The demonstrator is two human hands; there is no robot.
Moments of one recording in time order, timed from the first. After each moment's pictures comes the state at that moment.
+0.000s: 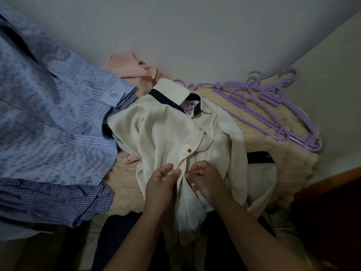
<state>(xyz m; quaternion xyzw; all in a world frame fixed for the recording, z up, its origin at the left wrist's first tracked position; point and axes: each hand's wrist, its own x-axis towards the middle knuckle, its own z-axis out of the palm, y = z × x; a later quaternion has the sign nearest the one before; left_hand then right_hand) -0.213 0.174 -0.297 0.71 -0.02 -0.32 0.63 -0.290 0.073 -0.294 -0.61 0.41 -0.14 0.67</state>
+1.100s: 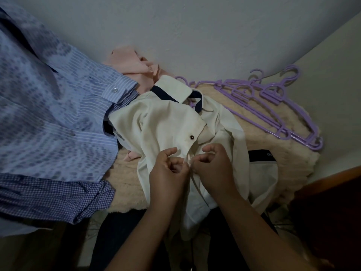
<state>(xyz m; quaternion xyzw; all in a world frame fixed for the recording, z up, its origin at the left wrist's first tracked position) -0.226 0.165 -0.259 0.78 -0.21 -0.15 0.57 -0.286 0.077 -0.259 -0.66 0.43 -0.27 0.55</state>
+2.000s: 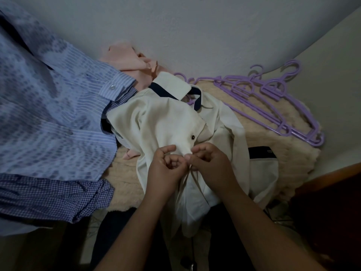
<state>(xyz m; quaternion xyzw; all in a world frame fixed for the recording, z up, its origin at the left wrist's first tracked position) -0.210 0.164 -0.269 0.68 -0.19 -0.27 0.65 -0.291 0.072 -0.258 -0.67 0.36 -0.23 0.61</state>
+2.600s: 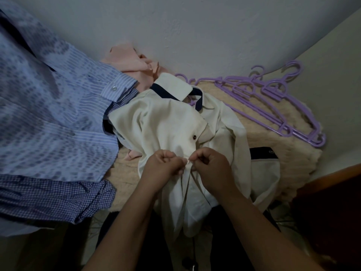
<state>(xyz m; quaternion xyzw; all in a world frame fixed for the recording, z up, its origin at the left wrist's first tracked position) -0.184 0.164 -0.267 0.69 -0.13 -0.37 0.61 -0.289 0.074 -0.268 -0.72 0.33 -0.27 0.54</state>
